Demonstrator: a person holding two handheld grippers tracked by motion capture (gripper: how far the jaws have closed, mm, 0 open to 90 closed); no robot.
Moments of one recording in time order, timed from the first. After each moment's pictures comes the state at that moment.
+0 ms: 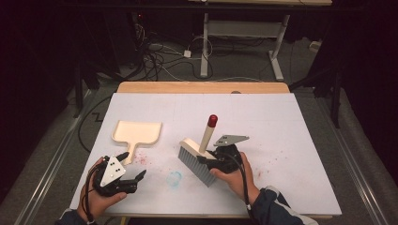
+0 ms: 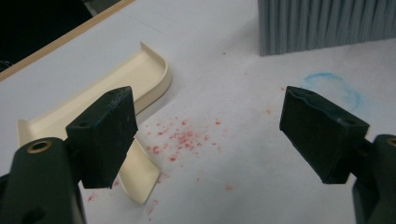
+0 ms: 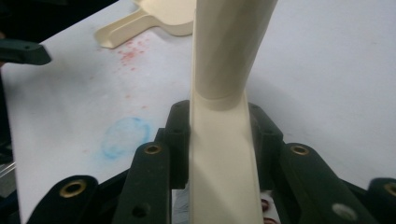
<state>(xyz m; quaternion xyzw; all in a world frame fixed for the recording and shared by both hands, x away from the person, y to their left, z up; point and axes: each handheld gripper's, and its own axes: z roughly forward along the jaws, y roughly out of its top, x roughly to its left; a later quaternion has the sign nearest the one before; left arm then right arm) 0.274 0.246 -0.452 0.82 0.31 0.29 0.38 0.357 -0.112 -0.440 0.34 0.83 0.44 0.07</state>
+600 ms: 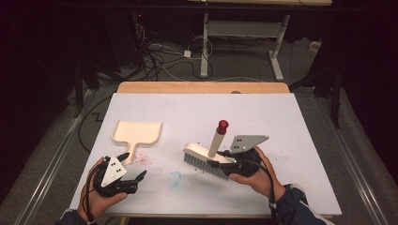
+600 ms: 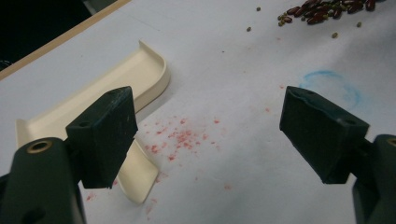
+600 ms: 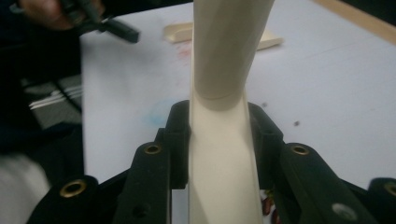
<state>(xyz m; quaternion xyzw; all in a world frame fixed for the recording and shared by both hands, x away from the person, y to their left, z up) 0.274 0.245 -0.453 0.82 0.31 0.29 0.38 0.326 -0.147 -0.394 0.16 0.87 0.46 0.08</state>
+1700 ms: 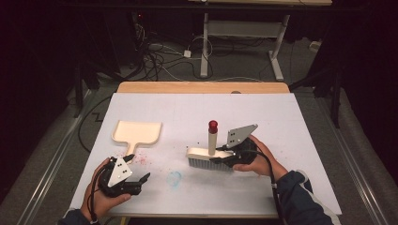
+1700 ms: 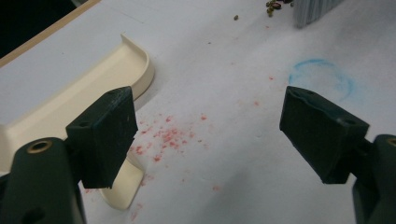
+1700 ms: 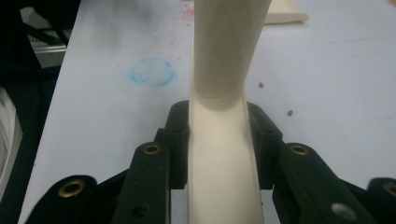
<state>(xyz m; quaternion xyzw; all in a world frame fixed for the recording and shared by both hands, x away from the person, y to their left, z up) 0.277 0.236 -0.458 0.84 0.30 0.28 0.36 0.383 -0.151 -0.412 0.06 0.91 0.41 0.05</state>
